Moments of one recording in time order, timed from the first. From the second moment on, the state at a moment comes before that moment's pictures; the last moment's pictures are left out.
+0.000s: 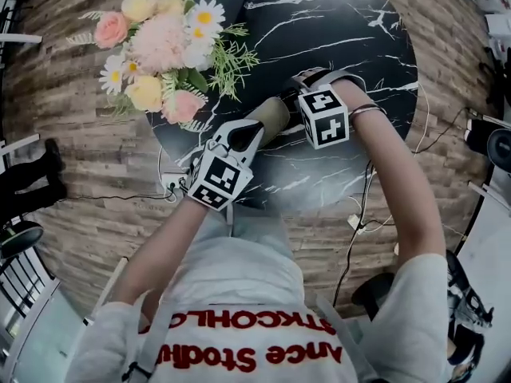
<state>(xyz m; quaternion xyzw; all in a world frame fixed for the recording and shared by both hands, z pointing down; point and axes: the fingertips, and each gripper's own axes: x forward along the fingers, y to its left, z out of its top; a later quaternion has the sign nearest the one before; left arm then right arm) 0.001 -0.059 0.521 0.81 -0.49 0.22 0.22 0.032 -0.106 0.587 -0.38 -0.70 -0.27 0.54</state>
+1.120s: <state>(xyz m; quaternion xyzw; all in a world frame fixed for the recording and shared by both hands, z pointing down) 0.000 -0.060 0.522 0.82 -0.49 0.21 0.21 0.027 -0.105 0.585 -0.34 -0.72 -0.35 0.50</state>
